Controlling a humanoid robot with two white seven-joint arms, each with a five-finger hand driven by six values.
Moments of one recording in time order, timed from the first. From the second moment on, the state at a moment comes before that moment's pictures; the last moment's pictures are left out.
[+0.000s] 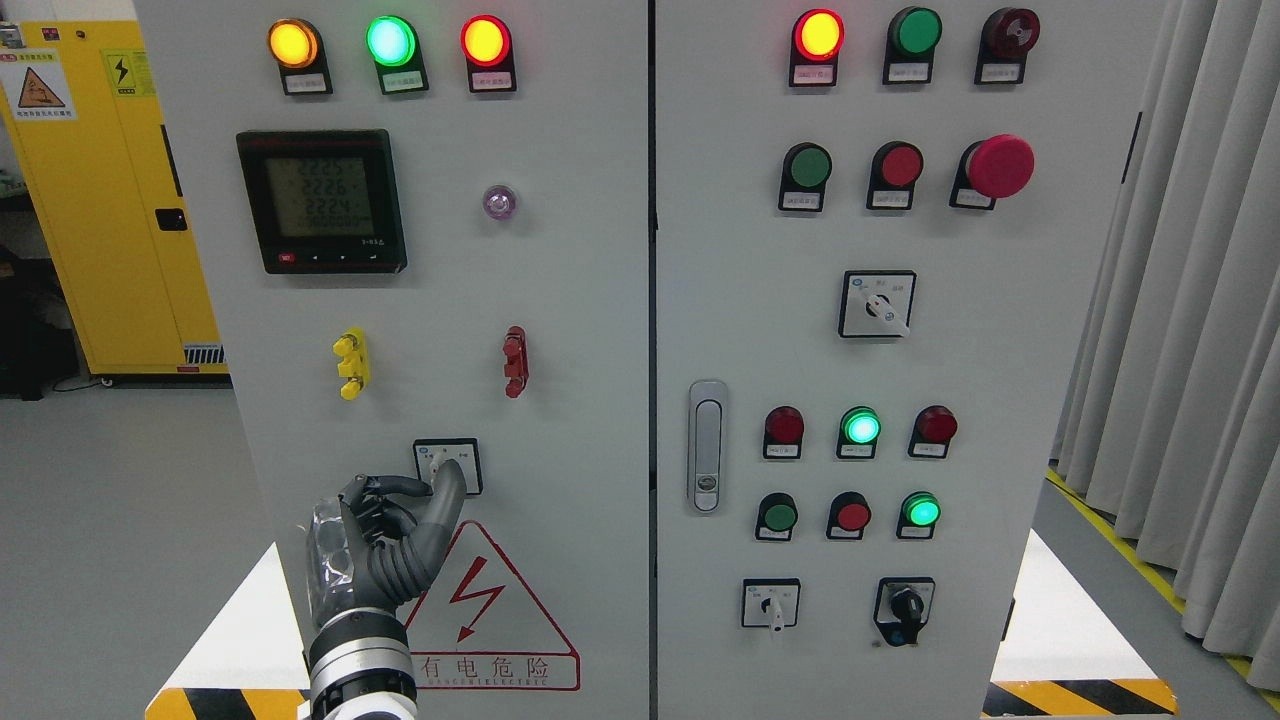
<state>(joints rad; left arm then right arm) -0.44 -0.15 -0.09 -1.93 -0.26 0.71 0.40 0.10 0.12 -0.16 -0.19 0.12 0.01 -0.21</state>
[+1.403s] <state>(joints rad) -0.44 -0.15 -0.10 -1.93 -0.26 0.71 0.38 0.10 0.12 -0.16 -0.19 0.12 0.01 -0.20</state>
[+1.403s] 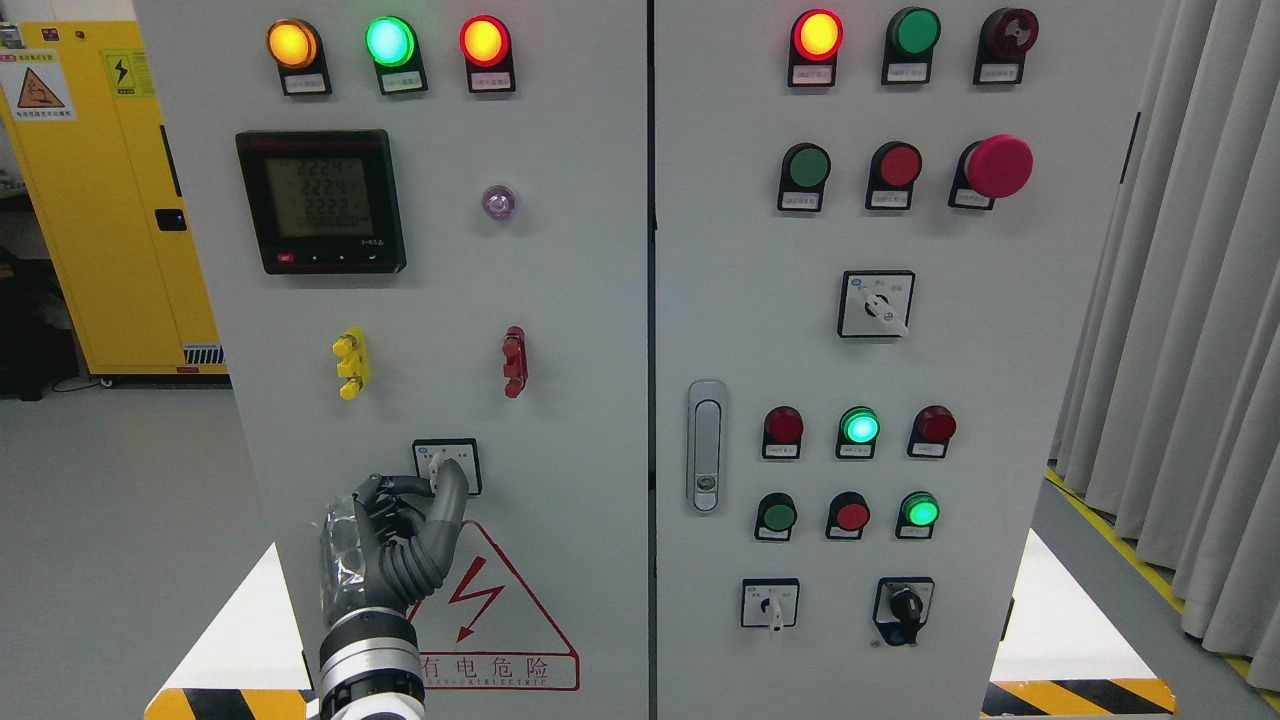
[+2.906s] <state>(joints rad) -0.44 -0.16 -0.10 -1.93 -0.25 0.73 0.39 0.10 0.12 -0.16 -0.19 0.12 0.01 -0.20</state>
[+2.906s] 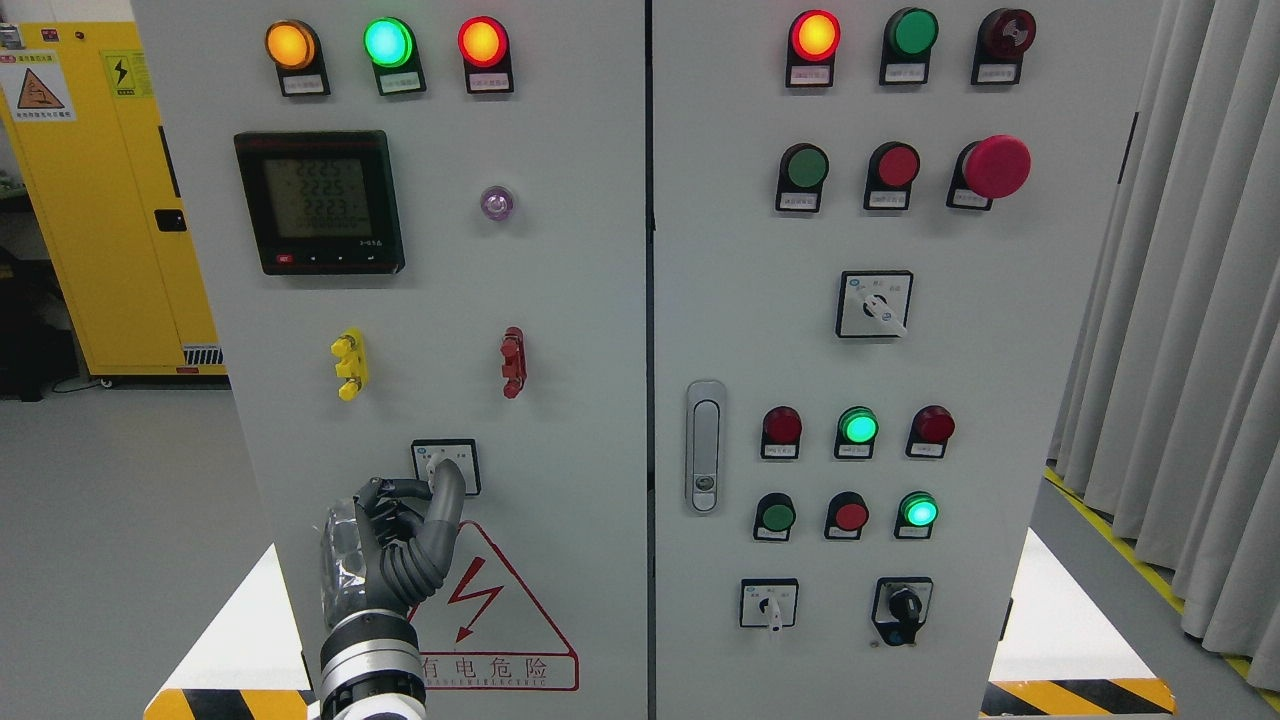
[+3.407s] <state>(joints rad) -0.44 -0.16 -0.10 -1.93 -0.25 0.74 0.39 0.10 0.12 -0.16 -0.19 0.12 0.01 -0.20</state>
